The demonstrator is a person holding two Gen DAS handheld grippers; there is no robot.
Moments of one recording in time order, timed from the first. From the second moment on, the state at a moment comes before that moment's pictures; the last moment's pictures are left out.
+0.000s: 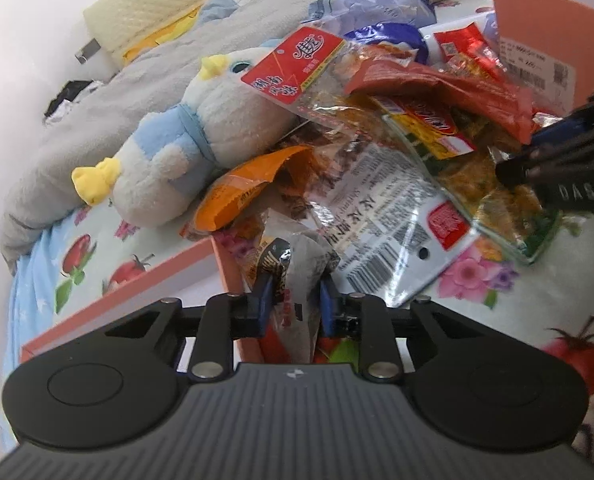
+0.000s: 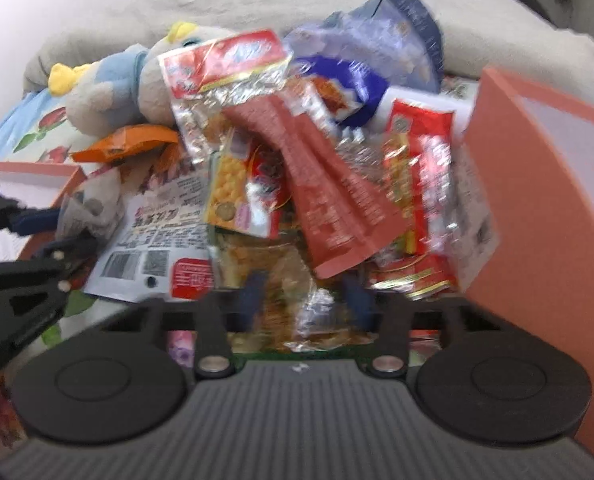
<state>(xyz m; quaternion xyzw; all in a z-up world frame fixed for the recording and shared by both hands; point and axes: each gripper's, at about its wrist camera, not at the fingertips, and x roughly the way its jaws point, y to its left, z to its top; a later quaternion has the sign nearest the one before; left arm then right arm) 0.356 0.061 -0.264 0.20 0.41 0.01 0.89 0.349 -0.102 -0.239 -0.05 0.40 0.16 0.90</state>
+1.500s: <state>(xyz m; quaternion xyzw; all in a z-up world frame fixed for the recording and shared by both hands) 0.198 0.063 -0.232 -0.06 0.41 0.01 0.91 0.217 -0.122 -0.236 0.00 0.42 0.20 0.89</state>
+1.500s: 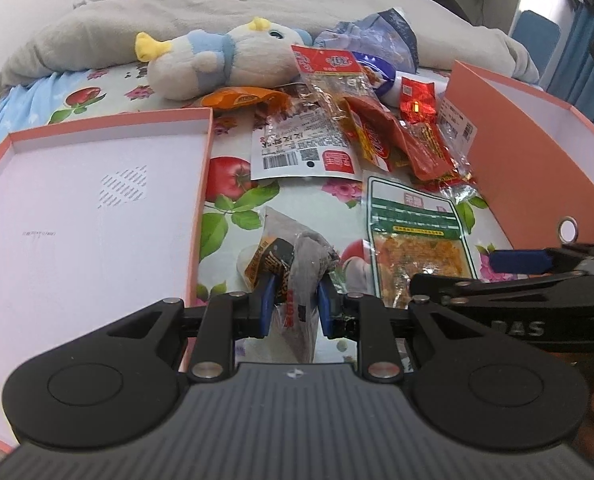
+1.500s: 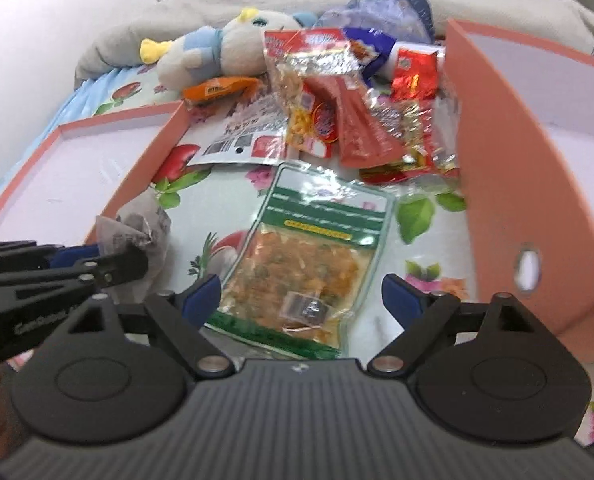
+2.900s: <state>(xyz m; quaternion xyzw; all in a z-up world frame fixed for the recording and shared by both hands) 0.172 0.044 -0.191 -0.11 0.37 0.03 0.92 0.192 -0.144 -0.189 -0.06 0.40 0.25 0.88</state>
